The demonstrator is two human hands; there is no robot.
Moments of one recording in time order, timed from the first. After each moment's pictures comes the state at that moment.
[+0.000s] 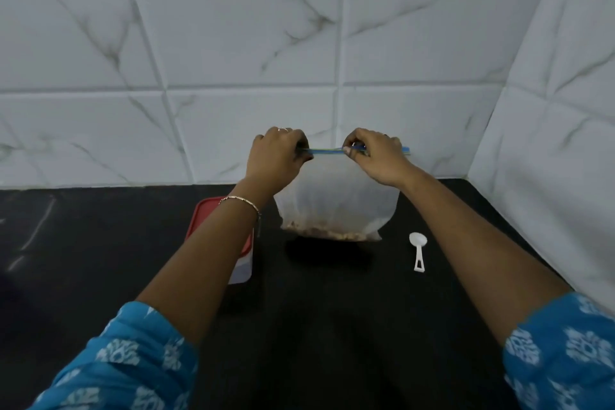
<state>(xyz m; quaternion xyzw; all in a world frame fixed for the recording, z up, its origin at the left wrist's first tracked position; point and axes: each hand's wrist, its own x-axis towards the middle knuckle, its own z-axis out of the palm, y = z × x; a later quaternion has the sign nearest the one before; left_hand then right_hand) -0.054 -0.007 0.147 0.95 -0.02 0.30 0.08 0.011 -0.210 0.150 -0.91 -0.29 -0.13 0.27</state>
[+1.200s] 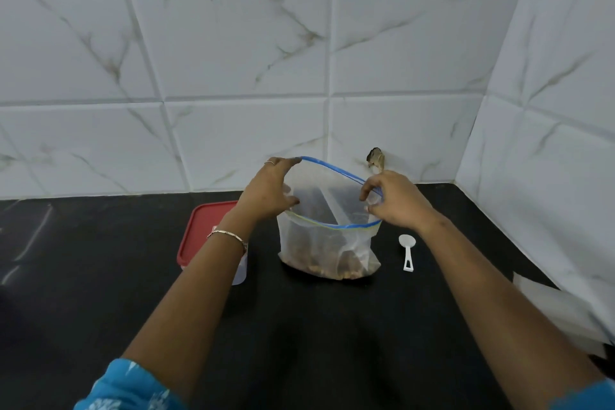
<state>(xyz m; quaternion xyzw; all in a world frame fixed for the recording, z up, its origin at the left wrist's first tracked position) -0.094 -0.016 0.123 0.95 -0.02 0.16 0.29 -0.050 -0.265 0.126 -0.94 -0.24 -0.06 0.24</state>
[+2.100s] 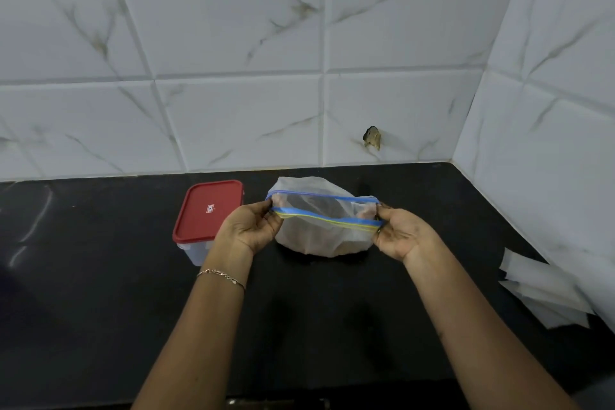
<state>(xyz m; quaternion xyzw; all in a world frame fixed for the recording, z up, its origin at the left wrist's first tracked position) -0.145 -0.034 0.073 0.24 0.28 0.01 0.93 -0.096 -0.269 0.075 -0.33 0.21 0.24 0.89</state>
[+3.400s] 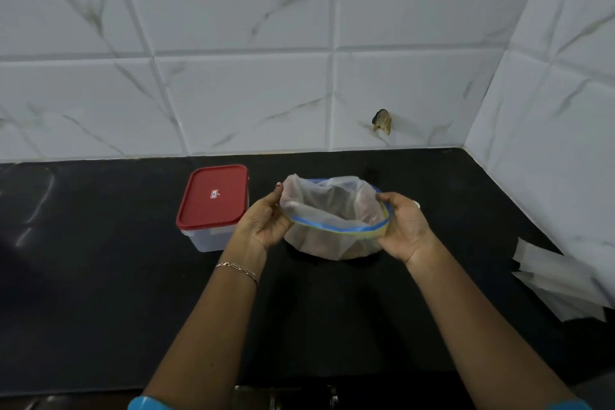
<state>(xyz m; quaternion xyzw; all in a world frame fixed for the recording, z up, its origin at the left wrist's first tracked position) -0.134 -0.038 0.043 0.28 0.23 -0.03 0.93 -0.093 -0.259 0.046 -0.43 0.11 0.27 0.85</state>
